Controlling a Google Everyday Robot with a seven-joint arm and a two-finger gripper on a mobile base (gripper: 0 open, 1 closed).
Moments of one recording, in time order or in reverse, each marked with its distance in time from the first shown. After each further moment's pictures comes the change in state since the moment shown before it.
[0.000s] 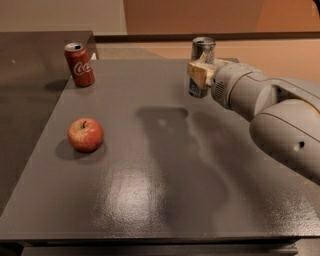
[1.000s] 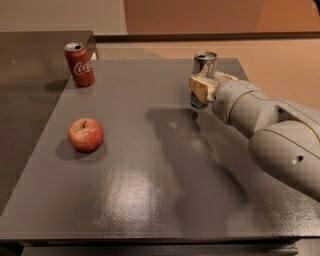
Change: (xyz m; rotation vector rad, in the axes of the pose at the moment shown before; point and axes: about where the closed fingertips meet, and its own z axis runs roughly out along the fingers) arm -0.031 0.005 -0.007 0.000 0.021 -0.016
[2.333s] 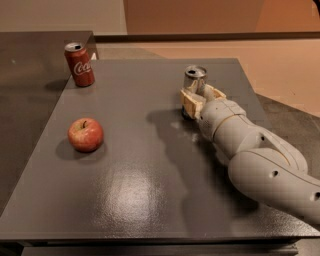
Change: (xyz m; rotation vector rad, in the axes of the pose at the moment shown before) arm -0.037 -0.020 0.005 -0.008 0.084 -0.023
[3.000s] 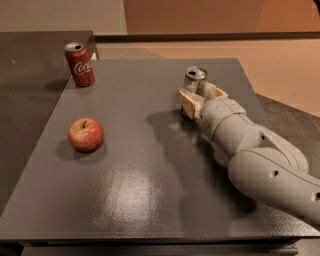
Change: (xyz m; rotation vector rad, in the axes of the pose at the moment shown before) arm 0.008 -0.002 -0.001 -0.002 0.014 -0.011
